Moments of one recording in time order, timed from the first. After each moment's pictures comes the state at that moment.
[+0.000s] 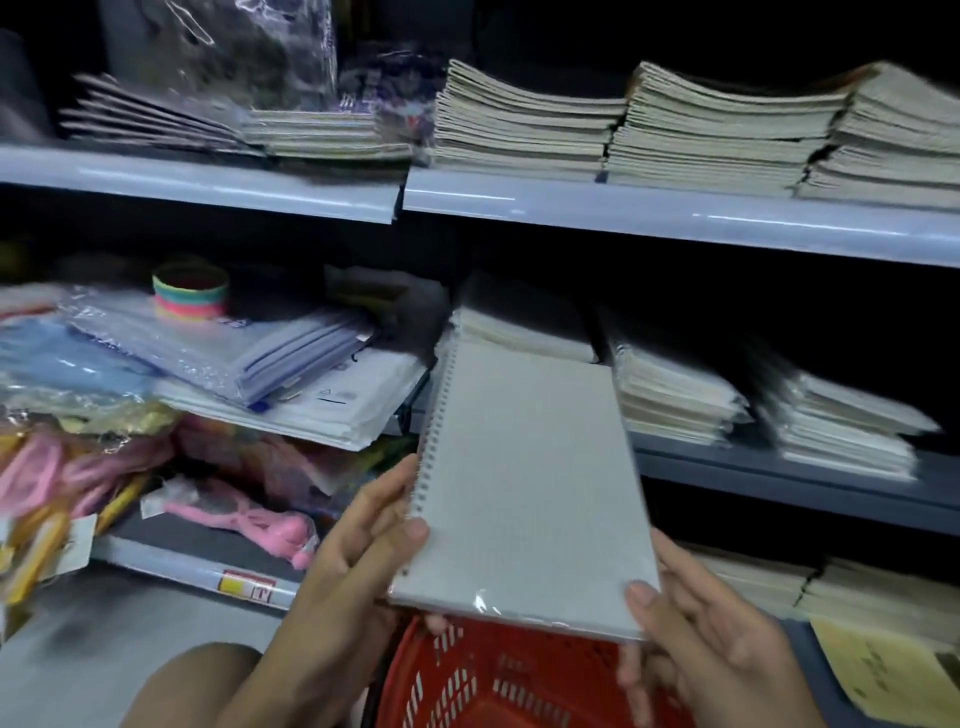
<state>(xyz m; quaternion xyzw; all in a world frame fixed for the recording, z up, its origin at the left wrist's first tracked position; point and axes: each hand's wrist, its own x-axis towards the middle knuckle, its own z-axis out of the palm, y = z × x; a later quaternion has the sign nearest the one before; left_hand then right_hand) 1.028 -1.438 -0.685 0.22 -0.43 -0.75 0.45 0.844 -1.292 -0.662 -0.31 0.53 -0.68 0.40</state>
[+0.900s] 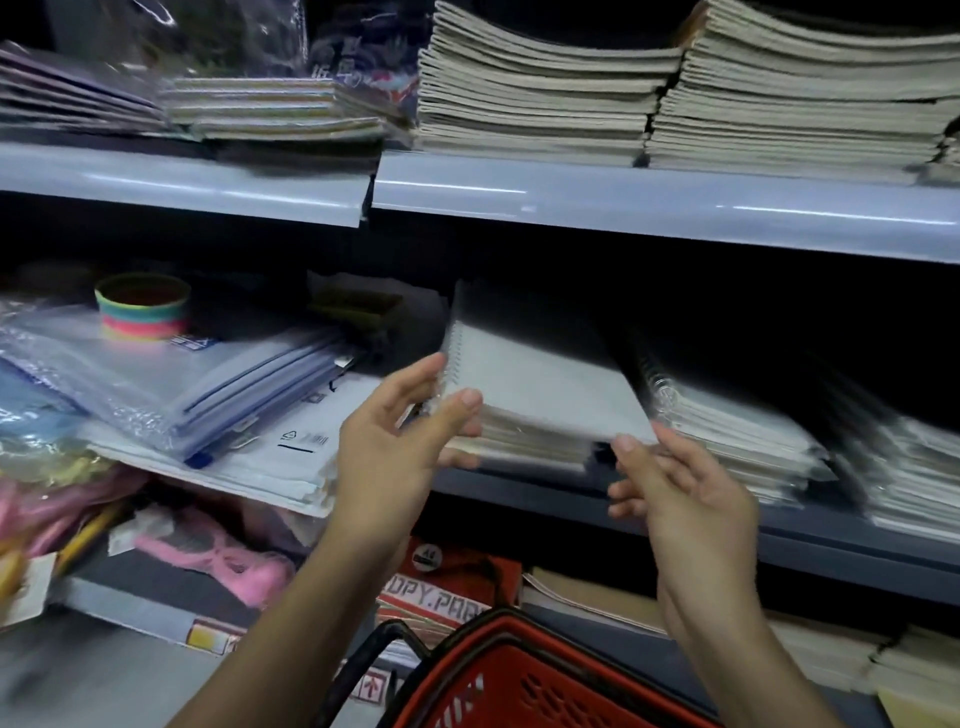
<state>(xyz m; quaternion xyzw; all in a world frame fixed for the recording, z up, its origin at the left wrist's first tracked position) 0.929 -1.568 -0.641 0.29 -0.52 -0.58 0.56 0.768 -1.464 -0.657 -0.24 0.55 -0.77 0.22</state>
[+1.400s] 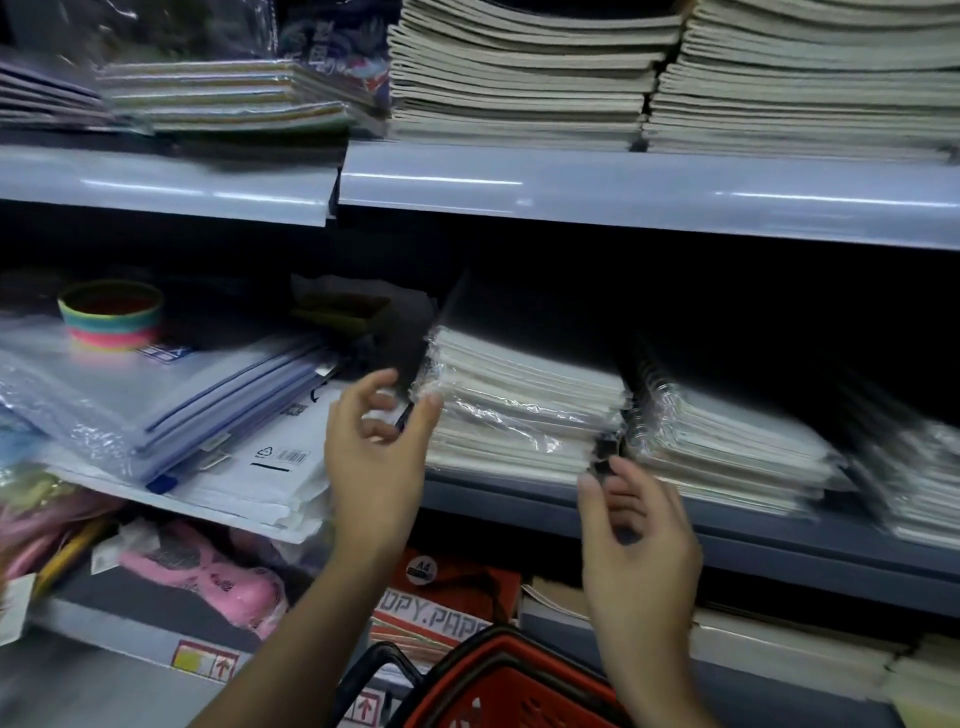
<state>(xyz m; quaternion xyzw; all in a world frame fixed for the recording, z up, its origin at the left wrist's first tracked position) 0.907 -1.621 -0.681 0.41 -0.55 -0.39 0.61 0.772 -1.499 -0.710 -0.32 0.68 -0.66 0.02</state>
